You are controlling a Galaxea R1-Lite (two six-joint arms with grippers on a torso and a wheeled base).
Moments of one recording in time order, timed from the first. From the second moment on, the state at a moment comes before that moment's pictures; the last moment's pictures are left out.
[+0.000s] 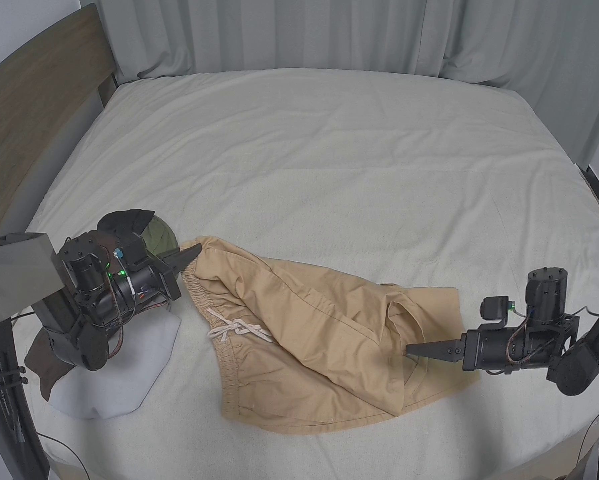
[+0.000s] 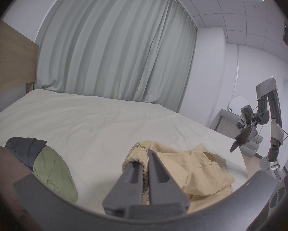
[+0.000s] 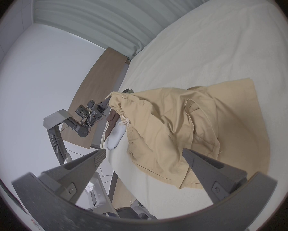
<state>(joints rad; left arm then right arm) -0.08 2.21 -0.69 -1.55 -0.63 -0.08 0.28 1.86 -0.34 -1.01 0.67 0.44</state>
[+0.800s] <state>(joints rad) -0.08 2.22 -0.69 -1.55 -0.63 -0.08 0.29 2.20 -0.33 -1.40 0.62 0.52</state>
